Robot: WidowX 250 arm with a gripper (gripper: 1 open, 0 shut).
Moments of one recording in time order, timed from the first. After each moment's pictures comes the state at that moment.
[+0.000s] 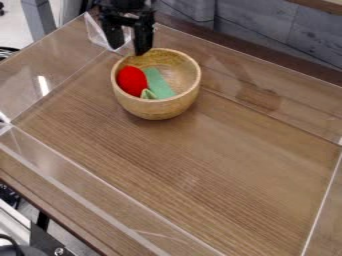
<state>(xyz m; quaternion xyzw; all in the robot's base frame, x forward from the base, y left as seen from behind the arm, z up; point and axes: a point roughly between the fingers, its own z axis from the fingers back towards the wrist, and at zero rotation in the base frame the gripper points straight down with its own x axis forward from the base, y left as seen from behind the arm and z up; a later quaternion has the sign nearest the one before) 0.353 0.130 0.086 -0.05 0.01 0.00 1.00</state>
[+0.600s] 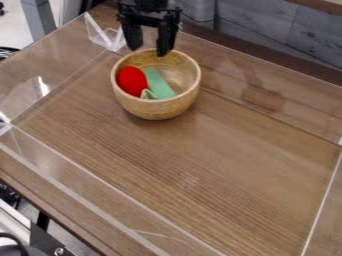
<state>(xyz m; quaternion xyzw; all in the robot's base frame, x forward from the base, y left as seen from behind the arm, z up) 0.354 0.103 0.087 -0.04 0.04 0.04 1.00</state>
